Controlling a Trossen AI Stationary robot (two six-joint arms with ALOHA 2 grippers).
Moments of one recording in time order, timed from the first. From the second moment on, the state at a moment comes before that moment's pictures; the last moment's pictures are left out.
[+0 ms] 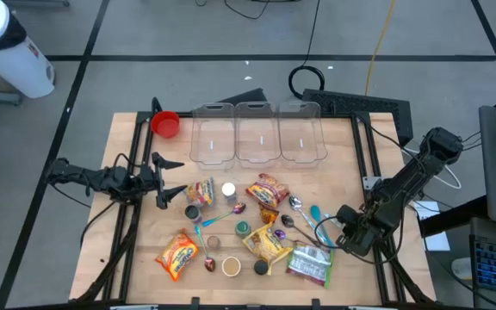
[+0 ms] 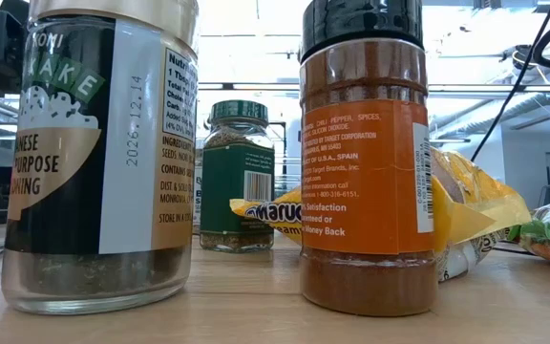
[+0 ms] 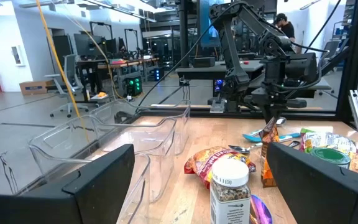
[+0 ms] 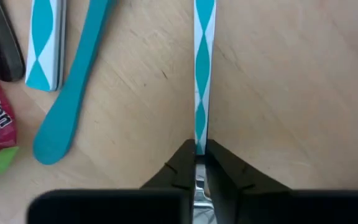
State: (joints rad) left arm -0.26 0.01 0.02 0.07 -0.45 0.07; right arm 0.90 1.24 0.49 -0.75 0.07 1.64
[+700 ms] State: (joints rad) left arm -0.26 0.01 0.02 0.07 -0.45 0.07; right arm 0.91 1.01 0.49 -0.60 0.29 1.54
